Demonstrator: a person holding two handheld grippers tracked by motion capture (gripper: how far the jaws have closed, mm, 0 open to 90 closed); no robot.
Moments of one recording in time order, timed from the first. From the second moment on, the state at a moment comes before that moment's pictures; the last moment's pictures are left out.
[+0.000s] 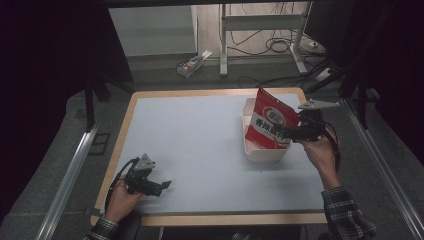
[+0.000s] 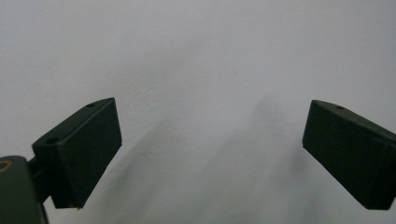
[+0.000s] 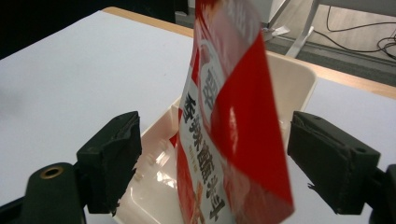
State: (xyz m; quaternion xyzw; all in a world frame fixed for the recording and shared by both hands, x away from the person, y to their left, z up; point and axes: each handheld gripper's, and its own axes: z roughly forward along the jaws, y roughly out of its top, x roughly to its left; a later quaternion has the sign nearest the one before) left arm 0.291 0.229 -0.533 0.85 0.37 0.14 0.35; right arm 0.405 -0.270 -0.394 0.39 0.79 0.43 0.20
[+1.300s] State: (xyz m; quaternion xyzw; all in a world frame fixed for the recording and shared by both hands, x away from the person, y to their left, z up) left arm 0.290 0.229 -0.531 0.85 0.36 0.15 0.35; right arm 0.367 -0.282 -0.427 0.40 0.79 0.43 0.16
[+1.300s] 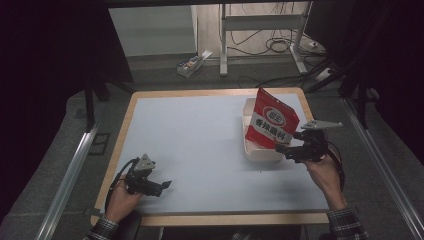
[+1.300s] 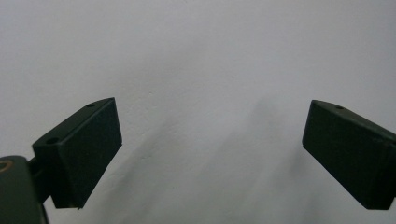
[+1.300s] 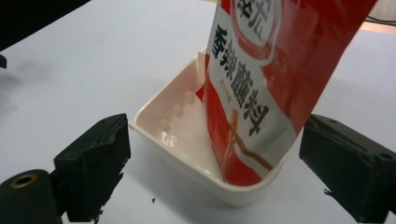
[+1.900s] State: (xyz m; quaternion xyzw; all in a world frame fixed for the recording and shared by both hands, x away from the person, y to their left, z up) left arm 0.289 0.228 -0.531 0.85 0.36 0.15 0.35; right arm 0.337 -0.284 -0.430 0.39 0.81 0.41 0.17
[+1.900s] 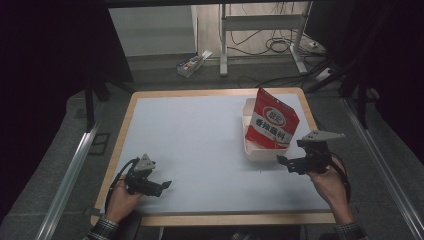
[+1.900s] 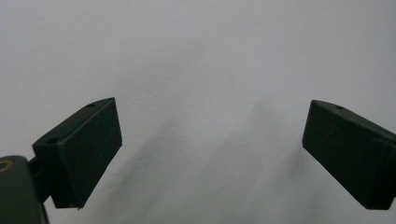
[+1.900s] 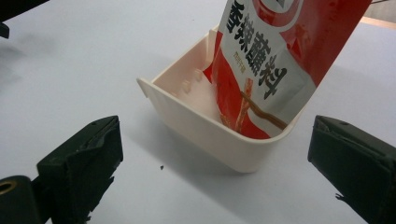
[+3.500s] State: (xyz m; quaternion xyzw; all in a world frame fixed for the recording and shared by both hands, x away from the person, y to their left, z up) left arm 0.288 0.225 -0.533 0.86 0.35 0.15 0.35; right arm 0.296 -0.289 -0.503 0.38 0.85 0.33 0.15
